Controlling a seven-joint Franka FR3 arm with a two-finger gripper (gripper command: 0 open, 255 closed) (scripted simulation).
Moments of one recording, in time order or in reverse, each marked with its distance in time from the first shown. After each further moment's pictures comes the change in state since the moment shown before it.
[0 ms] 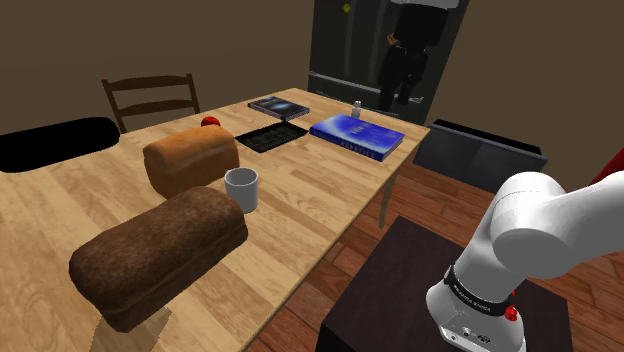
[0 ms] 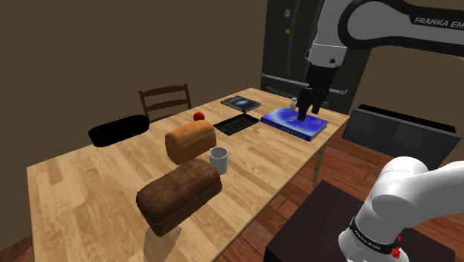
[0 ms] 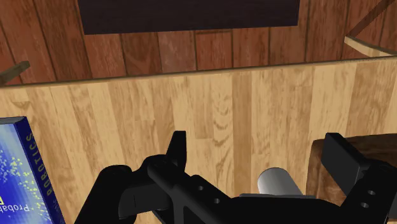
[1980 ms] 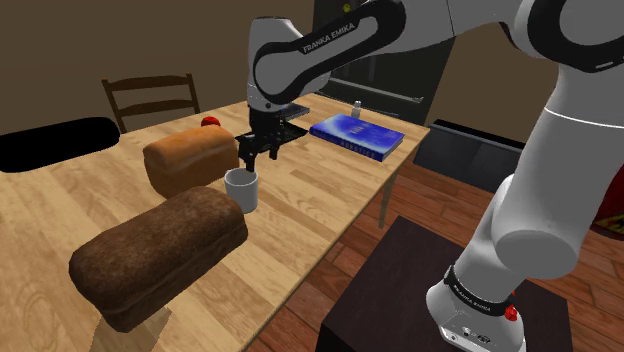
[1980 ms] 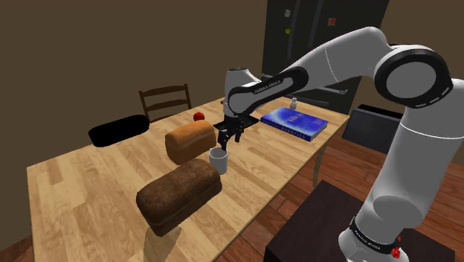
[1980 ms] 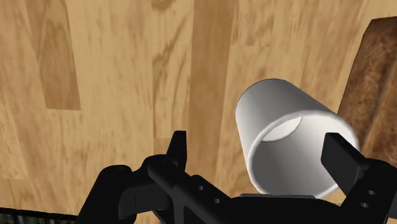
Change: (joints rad) arm 0.040 0.924 0.121 0.259 -0.057 0.689 0.002
